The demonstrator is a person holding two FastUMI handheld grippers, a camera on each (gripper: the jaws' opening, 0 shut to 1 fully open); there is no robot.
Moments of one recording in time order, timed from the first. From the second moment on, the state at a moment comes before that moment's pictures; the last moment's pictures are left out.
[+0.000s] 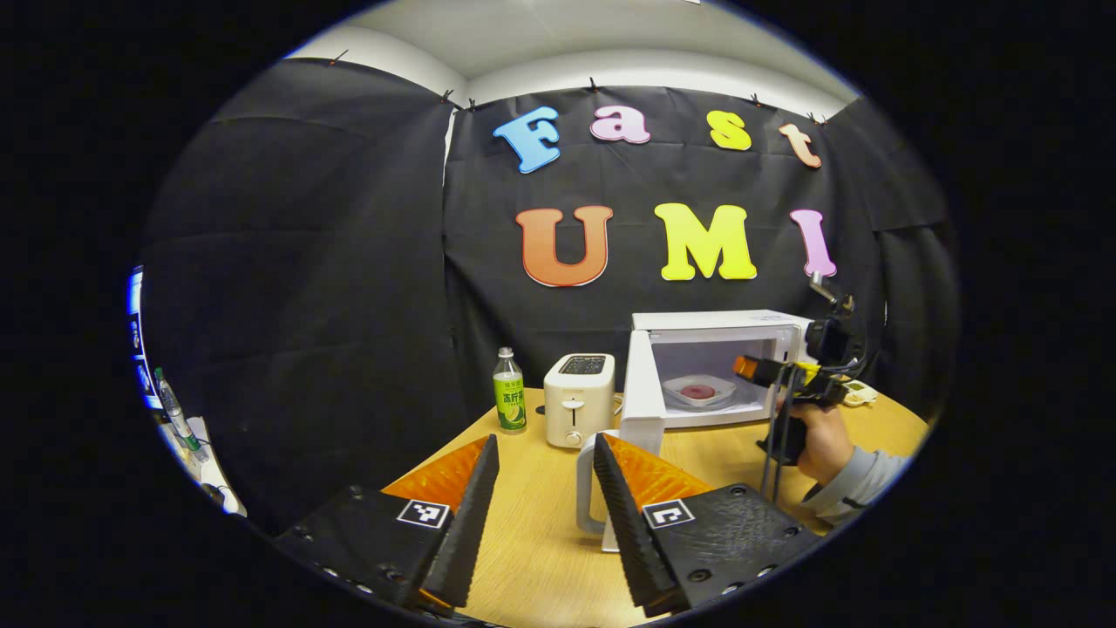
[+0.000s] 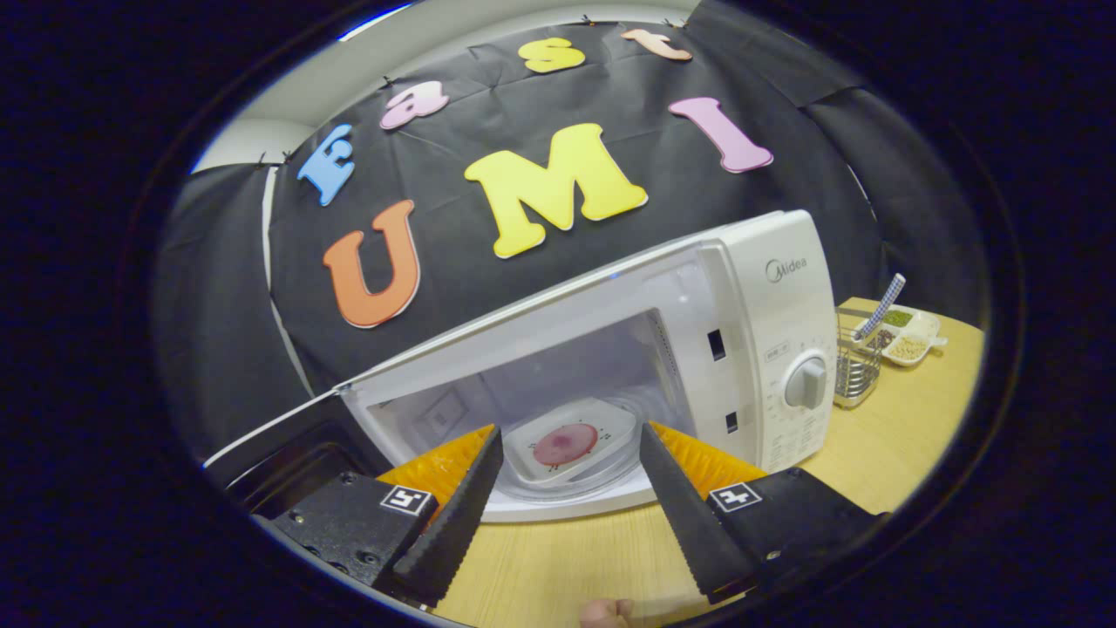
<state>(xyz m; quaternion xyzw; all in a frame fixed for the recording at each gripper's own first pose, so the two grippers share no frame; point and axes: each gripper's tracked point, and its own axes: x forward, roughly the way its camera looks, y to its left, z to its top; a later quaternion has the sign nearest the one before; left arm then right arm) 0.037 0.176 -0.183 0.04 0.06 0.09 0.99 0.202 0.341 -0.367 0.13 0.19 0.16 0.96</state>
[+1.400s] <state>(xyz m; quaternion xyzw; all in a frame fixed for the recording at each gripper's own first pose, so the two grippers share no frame) 0.114 0.117 -0.269 0.02 0.08 0.00 1.00 0.010 0.121 -0.151 -0.02 0.07 0.19 0.98</state>
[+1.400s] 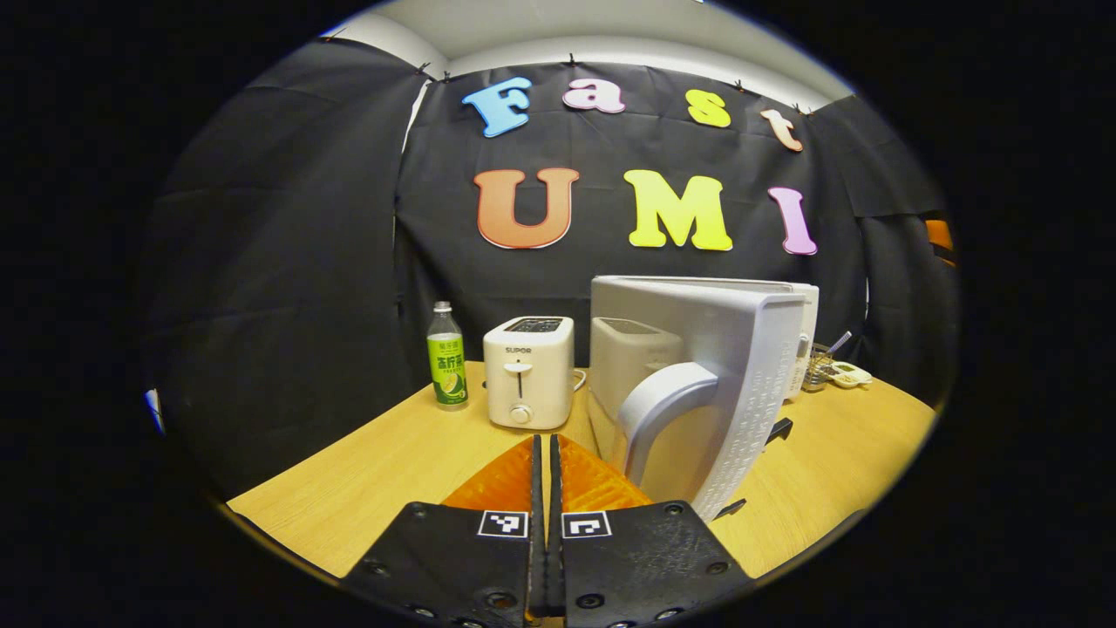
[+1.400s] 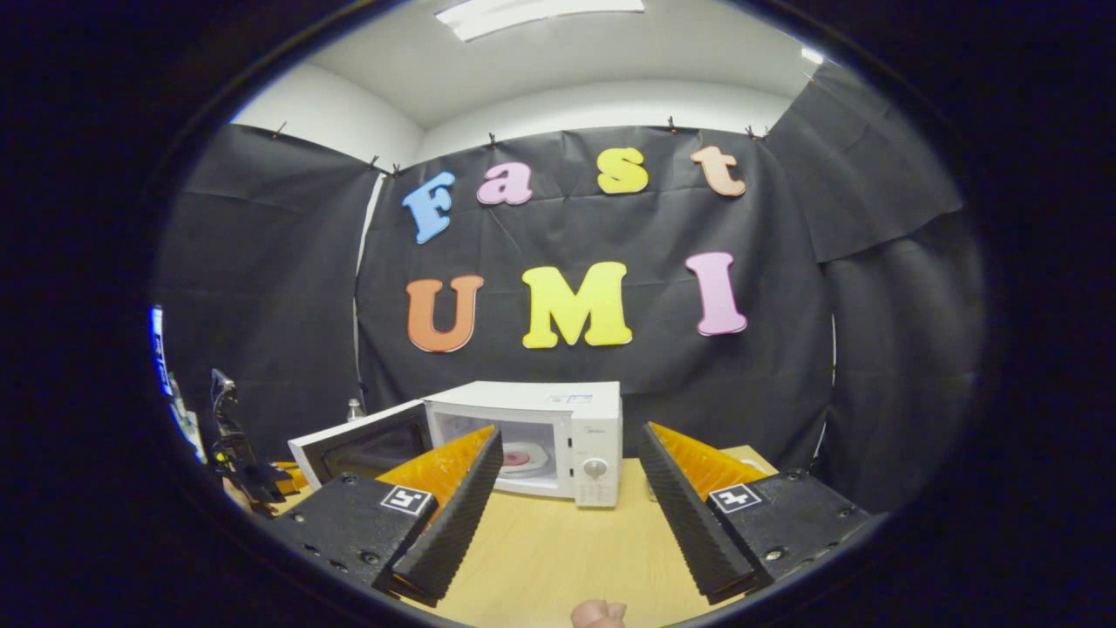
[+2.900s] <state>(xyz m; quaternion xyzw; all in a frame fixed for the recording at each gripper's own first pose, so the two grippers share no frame) 0.307 -0.149 -0.274 0.01 0.09 -0.14 0.99 0.099 -0.002 -0.184 0.00 0.08 0.16 0.98</state>
